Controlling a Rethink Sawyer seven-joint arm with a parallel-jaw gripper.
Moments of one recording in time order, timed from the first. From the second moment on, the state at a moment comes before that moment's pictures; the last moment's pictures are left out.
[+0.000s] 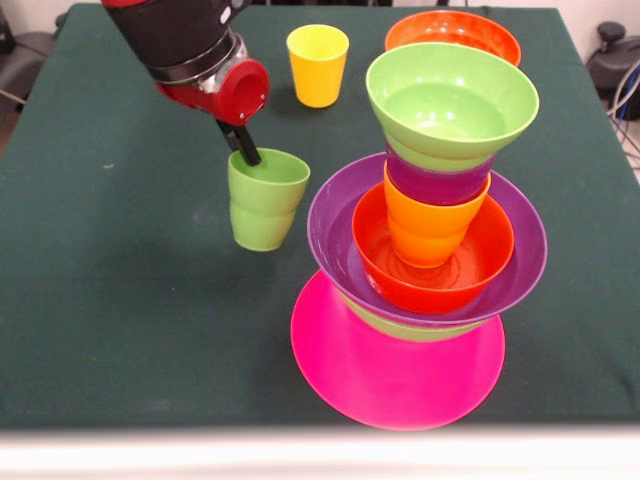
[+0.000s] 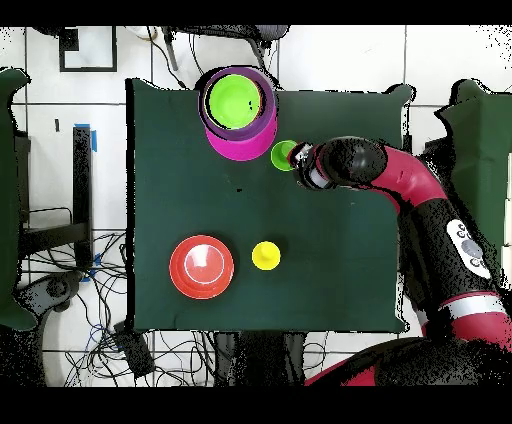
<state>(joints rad) -0.80 -0.41 0.59 1.39 -0.33 0.84 2.25</state>
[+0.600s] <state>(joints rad) -0.79 -0.40 0.59 1.36 -0.36 0.86 2.25</state>
